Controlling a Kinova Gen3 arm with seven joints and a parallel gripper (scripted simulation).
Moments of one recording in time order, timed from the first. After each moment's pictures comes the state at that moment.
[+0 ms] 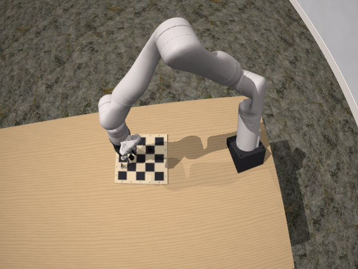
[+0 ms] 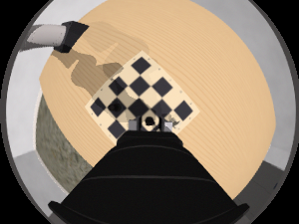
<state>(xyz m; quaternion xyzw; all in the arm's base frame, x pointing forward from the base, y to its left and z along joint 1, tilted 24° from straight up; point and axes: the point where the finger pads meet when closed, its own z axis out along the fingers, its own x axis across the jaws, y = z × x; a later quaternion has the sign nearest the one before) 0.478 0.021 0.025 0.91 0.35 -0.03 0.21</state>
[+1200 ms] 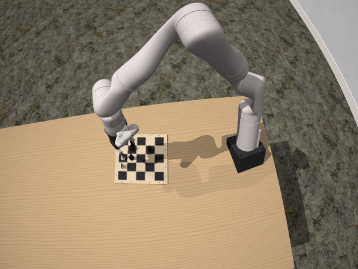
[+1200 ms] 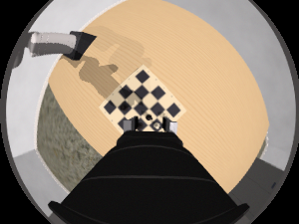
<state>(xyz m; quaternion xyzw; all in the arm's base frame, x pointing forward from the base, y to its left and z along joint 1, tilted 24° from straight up) 0.472 0.055 0.097 0.91 0.35 -0.03 0.21</state>
